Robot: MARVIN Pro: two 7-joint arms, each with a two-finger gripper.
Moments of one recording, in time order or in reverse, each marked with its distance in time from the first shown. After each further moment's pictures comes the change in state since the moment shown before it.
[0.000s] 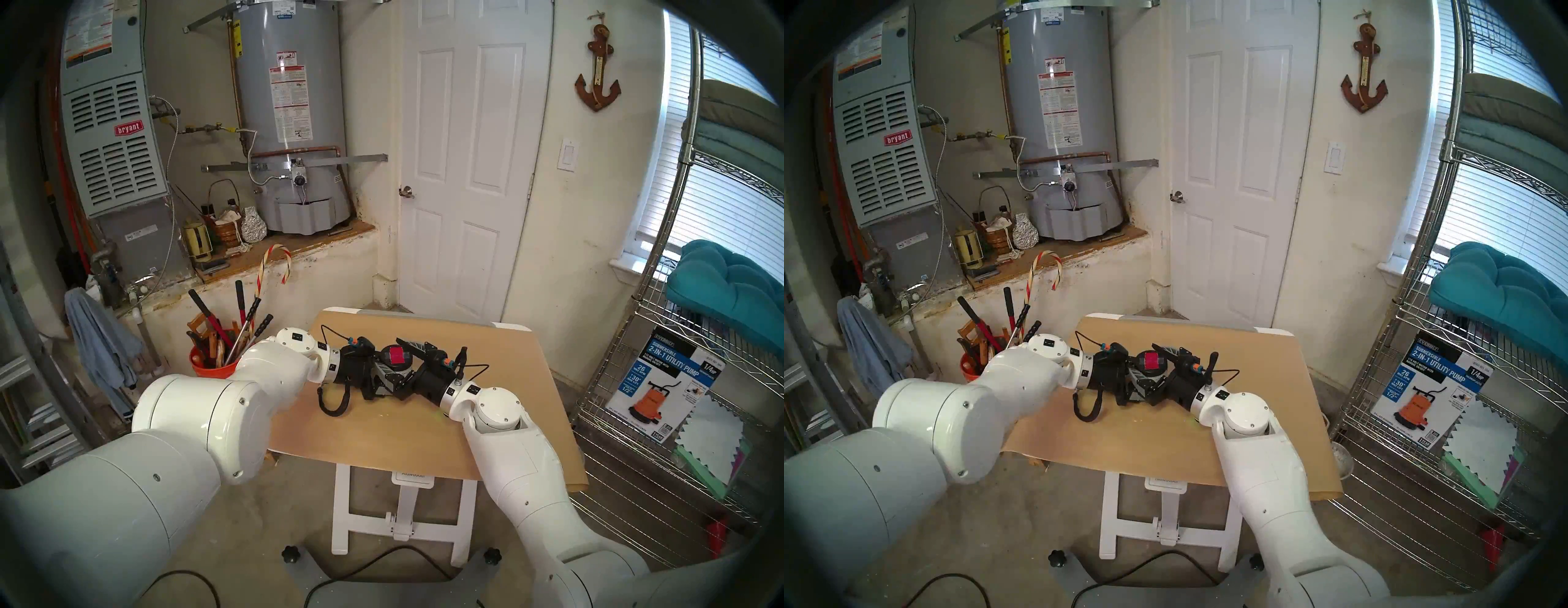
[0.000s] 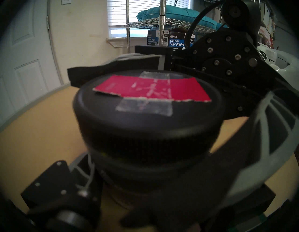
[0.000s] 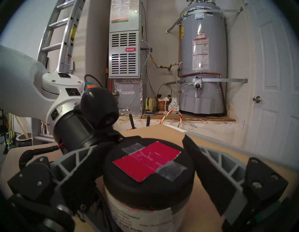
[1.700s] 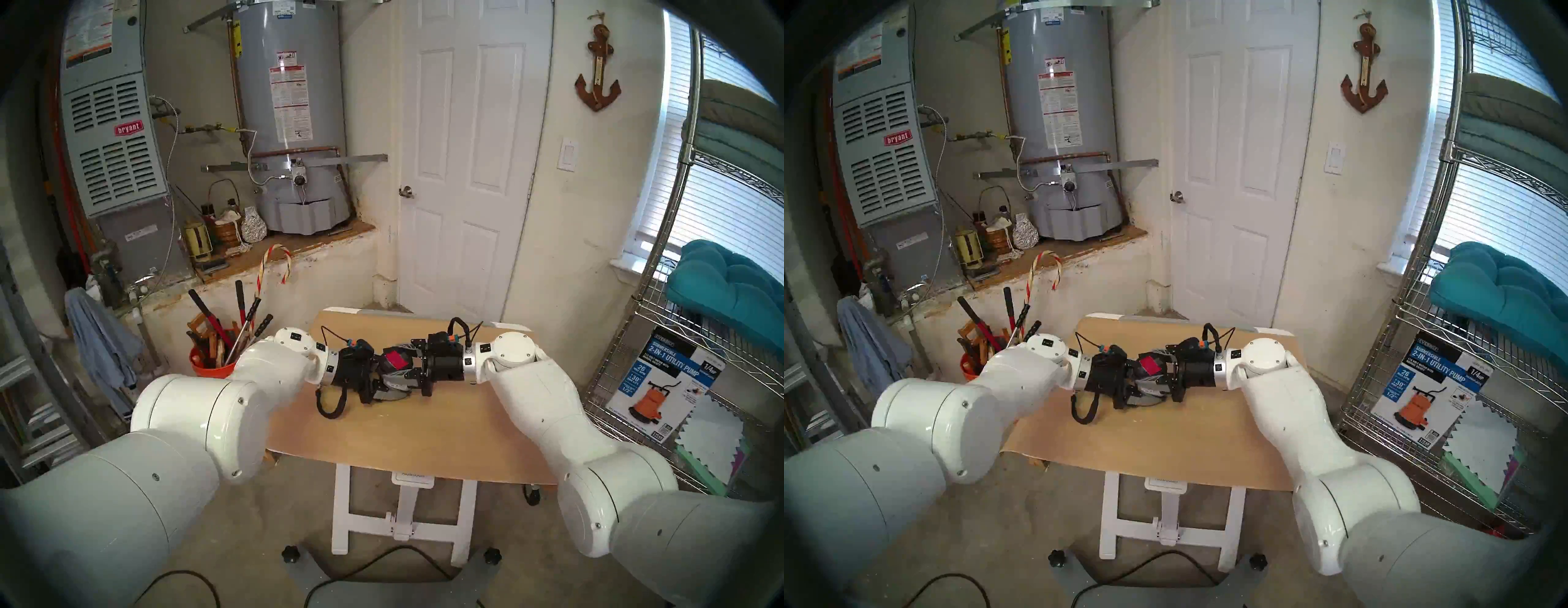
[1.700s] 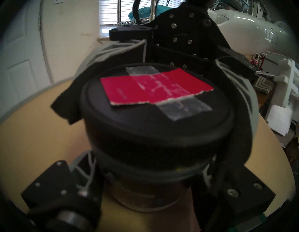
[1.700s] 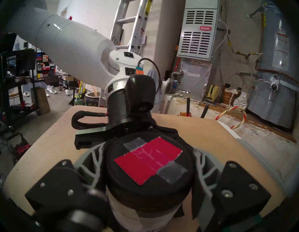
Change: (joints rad) left arm -0.001 0.006 0.001 0.001 0.000 0.006 -0.071; right arm 0.414 0.119 -0.119 0.411 -0.045 -0.080 0.567
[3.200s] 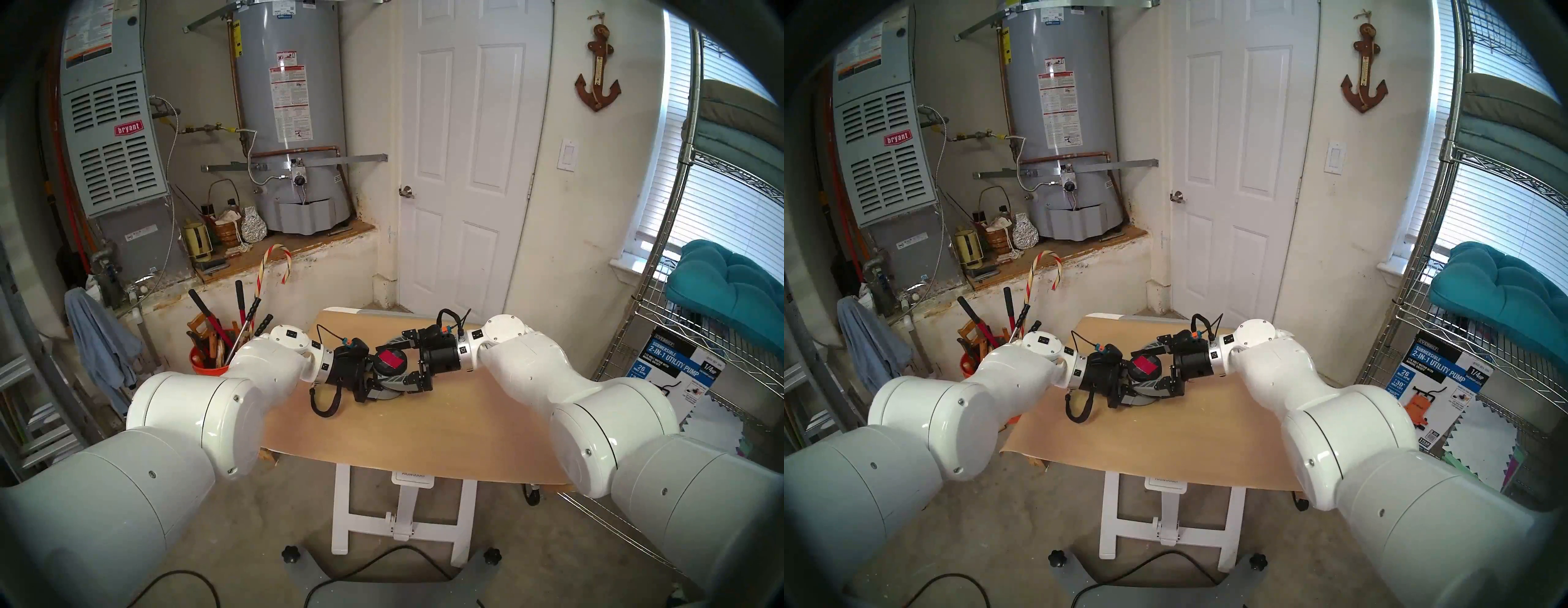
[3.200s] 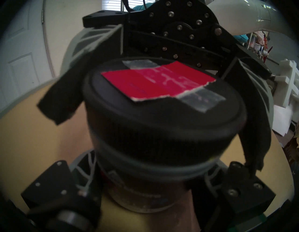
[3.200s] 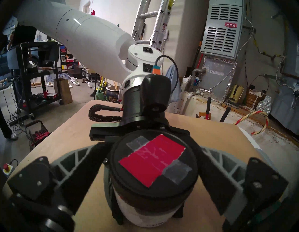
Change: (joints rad) left arm -0.009 0.018 0.001 -0.001 0.015 0.032 0.005; right arm 0.245 -0.047 -0.141 0.394 0.075 -0.161 0.078
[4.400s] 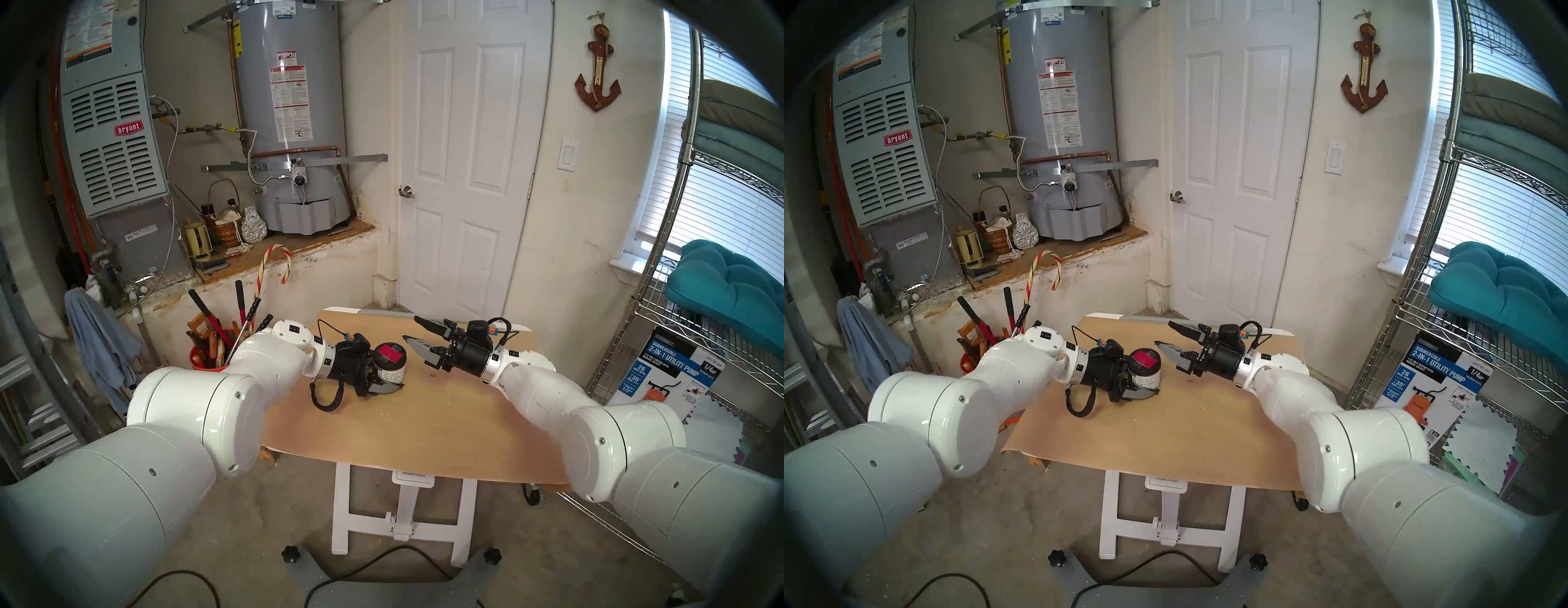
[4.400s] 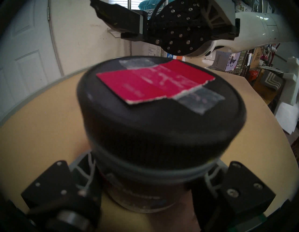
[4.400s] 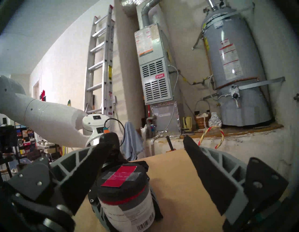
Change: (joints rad) left arm -0.017 -0.009 0.019 -0.002 0.028 0.021 0.061; right arm -0.096 0.037 0.341 0.107 0.332 0.002 0.005
